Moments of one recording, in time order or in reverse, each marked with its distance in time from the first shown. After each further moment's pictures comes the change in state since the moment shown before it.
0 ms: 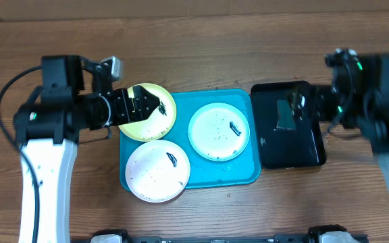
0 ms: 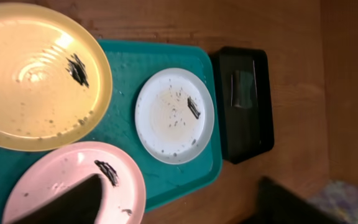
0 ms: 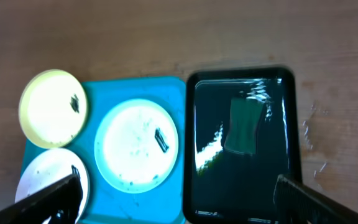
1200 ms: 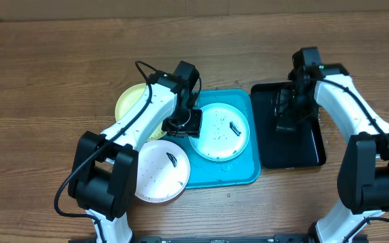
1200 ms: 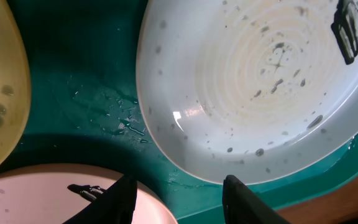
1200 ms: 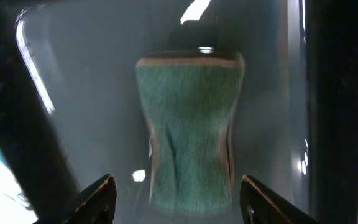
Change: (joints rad) left arm -0.457 0.575 -0.008 0.087 -0.369 -0.103; right arm 0.000 0.554 -0.220 0.312 0.199 0.090
